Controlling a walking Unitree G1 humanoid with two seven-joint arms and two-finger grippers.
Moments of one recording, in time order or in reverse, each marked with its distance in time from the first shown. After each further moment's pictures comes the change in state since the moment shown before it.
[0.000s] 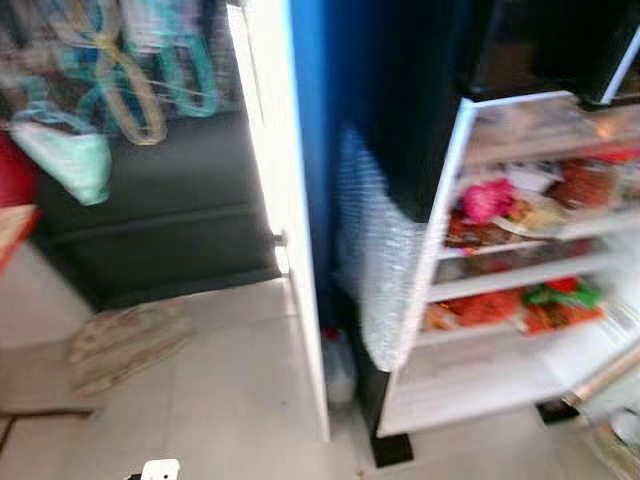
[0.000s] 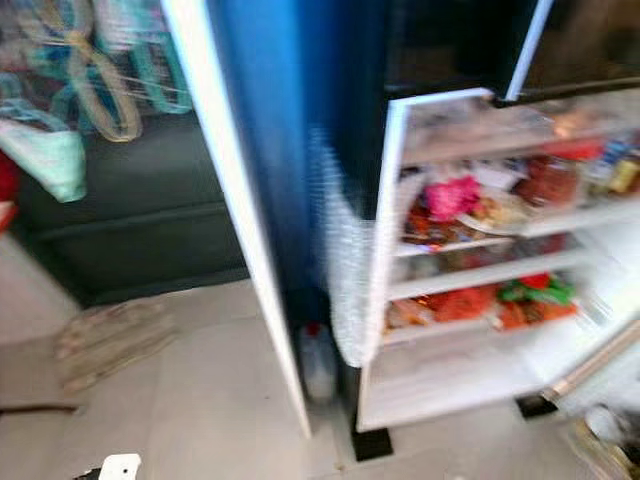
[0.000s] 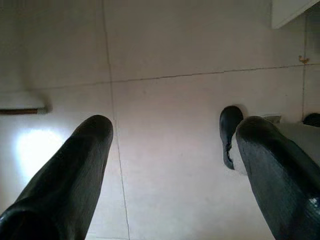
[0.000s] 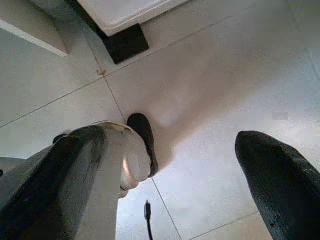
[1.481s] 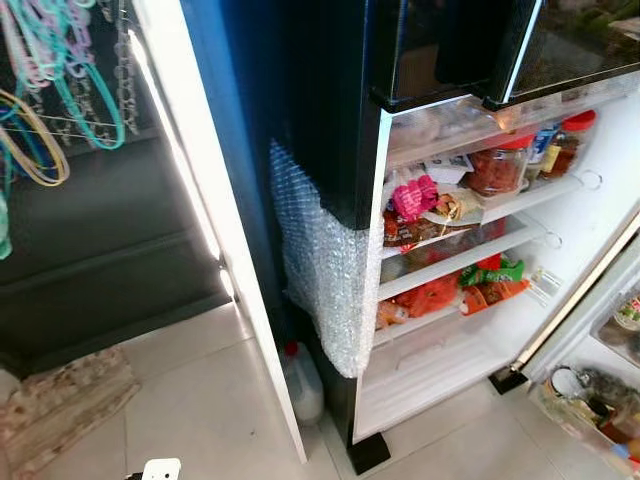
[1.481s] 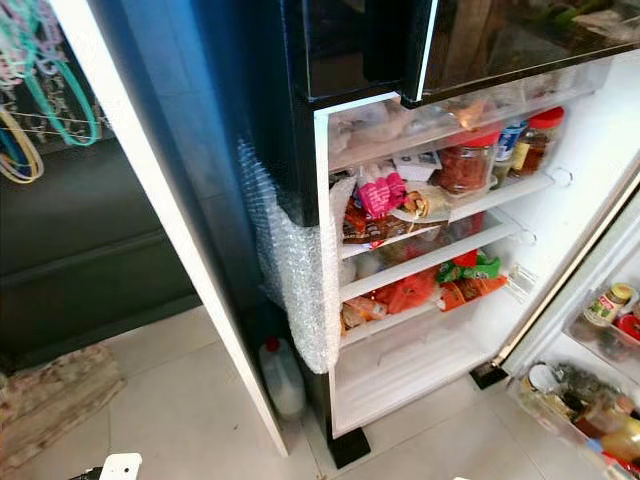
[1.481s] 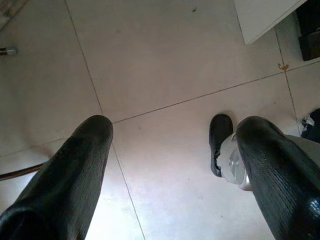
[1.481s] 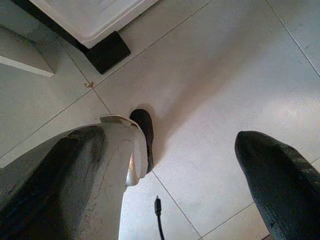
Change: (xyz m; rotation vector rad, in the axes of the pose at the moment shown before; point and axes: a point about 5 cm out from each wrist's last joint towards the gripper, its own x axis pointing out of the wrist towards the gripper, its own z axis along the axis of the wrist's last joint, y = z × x) left arm 0.000 -0.001 0.000 0.011 0.002 0.000; right arm 0.000 -0.001 0.001 -0.023 0.001 0.006
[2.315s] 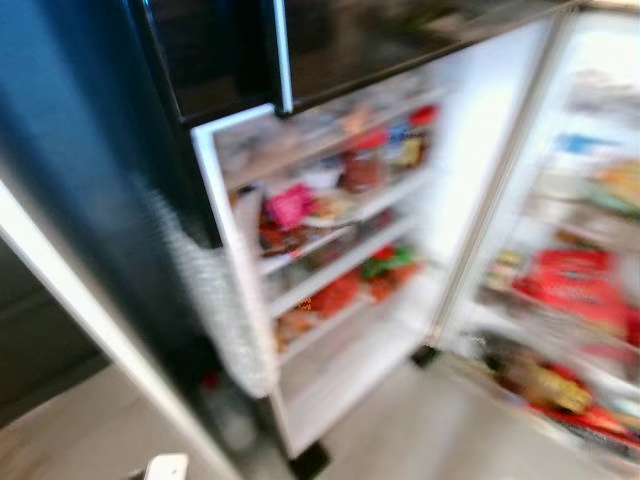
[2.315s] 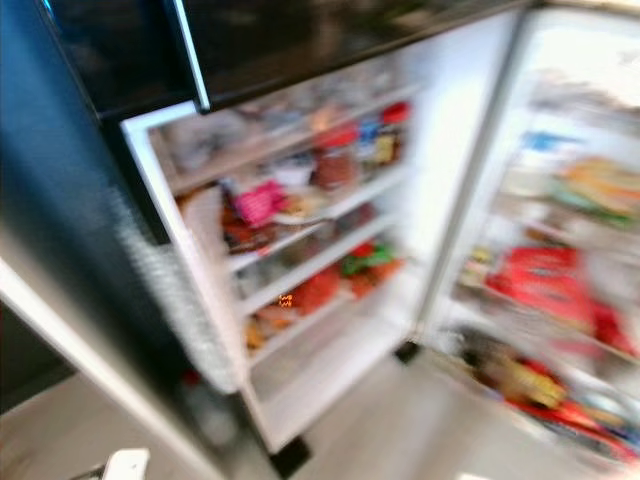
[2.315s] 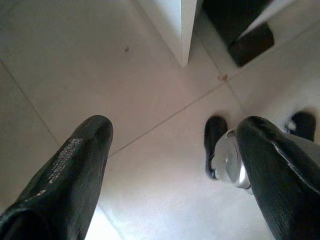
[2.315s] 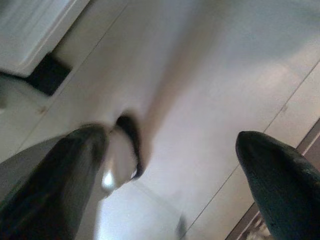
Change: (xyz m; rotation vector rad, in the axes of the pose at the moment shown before) left arm 0.000 0.002 -0.001 -0.012 0.012 0.017; right arm 0.001 0.002 0.001 -0.012 0.007 0.009
